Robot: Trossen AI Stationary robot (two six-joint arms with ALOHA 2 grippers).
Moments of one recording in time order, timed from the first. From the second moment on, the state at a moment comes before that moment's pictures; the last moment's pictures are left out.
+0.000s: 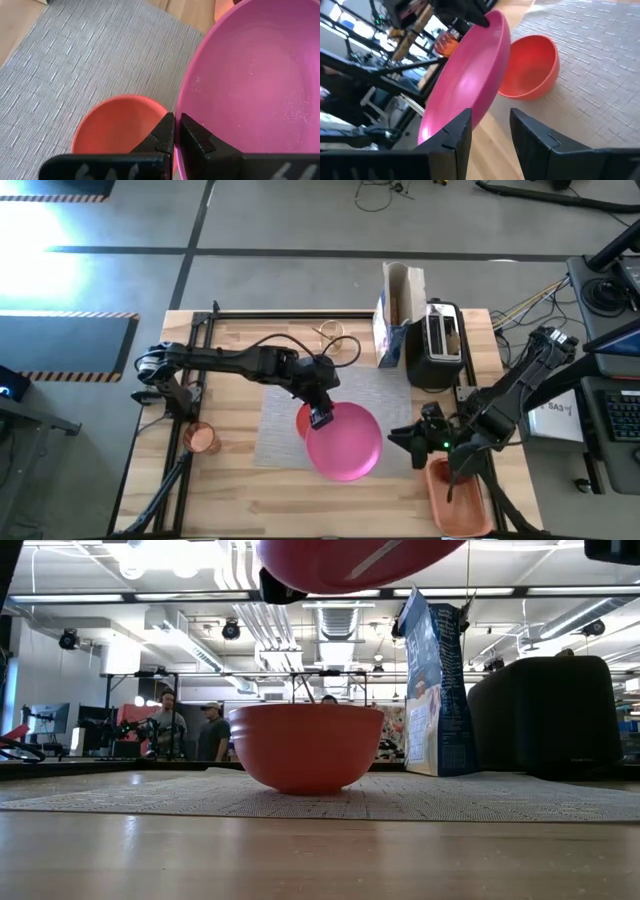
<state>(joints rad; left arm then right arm) -0.04 1.77 1.66 -0.81 0.11 -0.43 0.80 1.14 0.93 -0.47 0.82 1.42</state>
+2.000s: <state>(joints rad) -0.04 1.76 1.66 -0.67 0.04 -0.34 0.61 1.15 0.92 -0.43 0.70 1.30</state>
